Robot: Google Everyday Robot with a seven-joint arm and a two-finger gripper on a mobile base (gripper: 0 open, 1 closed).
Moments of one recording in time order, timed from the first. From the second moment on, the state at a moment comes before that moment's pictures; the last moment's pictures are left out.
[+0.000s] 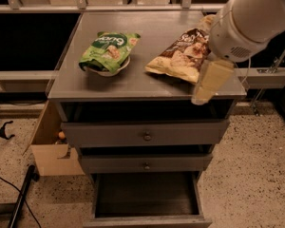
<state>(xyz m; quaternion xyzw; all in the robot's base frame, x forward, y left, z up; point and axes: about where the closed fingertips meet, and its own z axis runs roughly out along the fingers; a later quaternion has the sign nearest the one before) 0.519 -0.121 0.968 -0.65 0.70 -0.06 0.29</state>
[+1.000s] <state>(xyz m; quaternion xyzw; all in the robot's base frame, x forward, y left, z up) 0.580 -0.033 0.968 -0.66 0.65 -0.07 0.36</state>
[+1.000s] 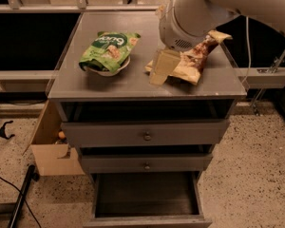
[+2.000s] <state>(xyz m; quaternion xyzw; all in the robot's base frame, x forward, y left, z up) 0.598 -0.018 0.965 -0.66 0.64 -0.09 0.39</state>
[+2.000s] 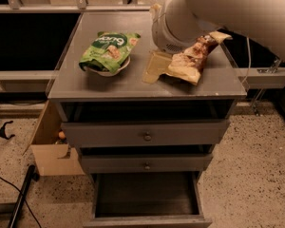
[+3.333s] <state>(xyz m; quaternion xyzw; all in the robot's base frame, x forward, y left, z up) 0.648 0.071 0.957 -0.67 0.62 -0.05 0.42</state>
